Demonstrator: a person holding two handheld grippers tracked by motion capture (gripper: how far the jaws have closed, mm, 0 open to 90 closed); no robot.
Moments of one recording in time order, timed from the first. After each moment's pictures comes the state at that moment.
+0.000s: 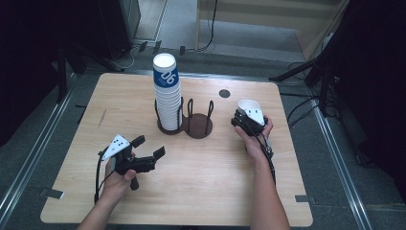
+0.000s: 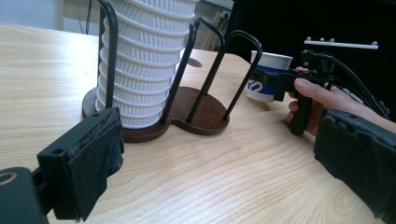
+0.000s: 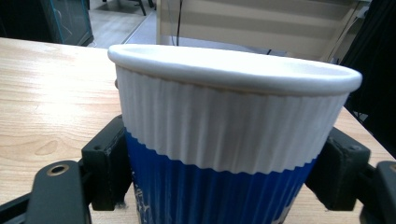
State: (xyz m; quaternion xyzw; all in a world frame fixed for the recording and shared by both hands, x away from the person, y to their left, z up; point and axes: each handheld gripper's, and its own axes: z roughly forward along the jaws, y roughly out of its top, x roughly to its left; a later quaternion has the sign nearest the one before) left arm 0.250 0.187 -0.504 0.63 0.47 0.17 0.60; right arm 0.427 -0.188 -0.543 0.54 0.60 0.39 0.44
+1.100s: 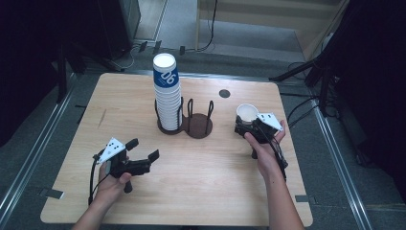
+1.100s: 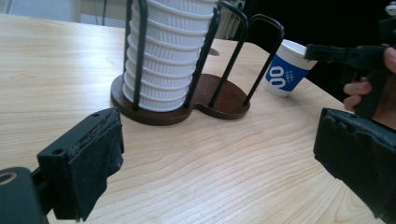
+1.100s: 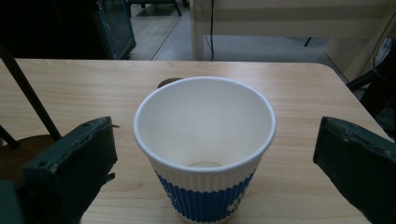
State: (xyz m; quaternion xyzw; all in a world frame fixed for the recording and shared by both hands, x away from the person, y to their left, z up) left arm 0.244 0.202 -0.512 0.64 0.48 0.19 0.57; right arm 0.381 -0.210 -0.503 0.54 0.62 0.45 0.36
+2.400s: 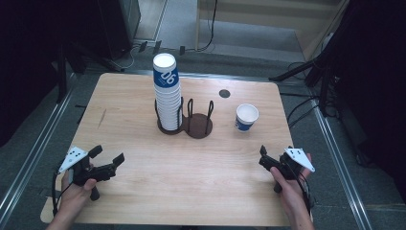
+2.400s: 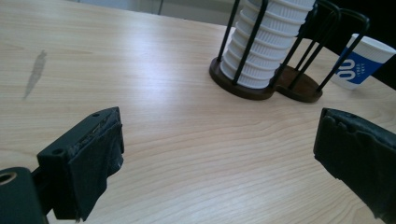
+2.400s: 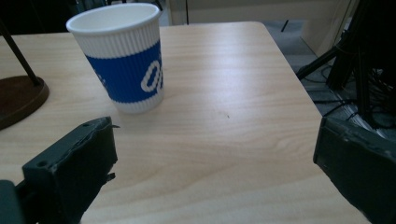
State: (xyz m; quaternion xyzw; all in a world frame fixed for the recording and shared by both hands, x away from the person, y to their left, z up) left arm 0.217 0.291 -0.528 0.62 0.54 0.24 0.53; right arm 0.285 -0.286 -0.530 0.57 0.59 0.44 0.36
